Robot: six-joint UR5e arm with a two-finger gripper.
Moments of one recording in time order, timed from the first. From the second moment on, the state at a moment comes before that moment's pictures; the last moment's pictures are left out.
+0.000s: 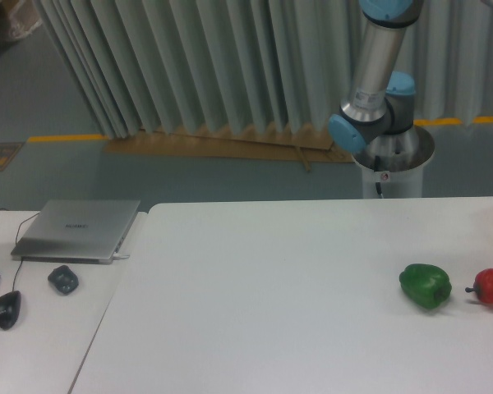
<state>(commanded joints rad) 2.98 -1.88 -1.62 -1.38 1.67 2.34</state>
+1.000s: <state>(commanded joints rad) 3.03 -1.89 -1.65 -1.25 1.63 2.40</state>
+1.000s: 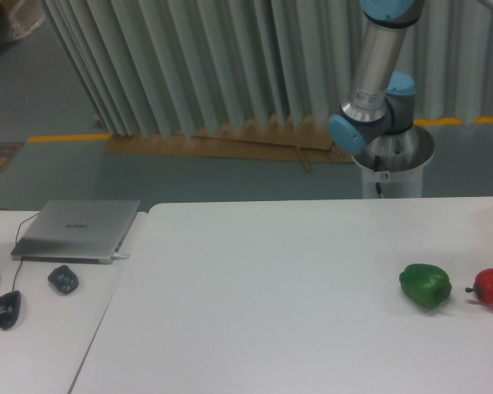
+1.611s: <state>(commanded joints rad) 3.02 -1.91 -1.68 -1.24 1.62 2.39</state>
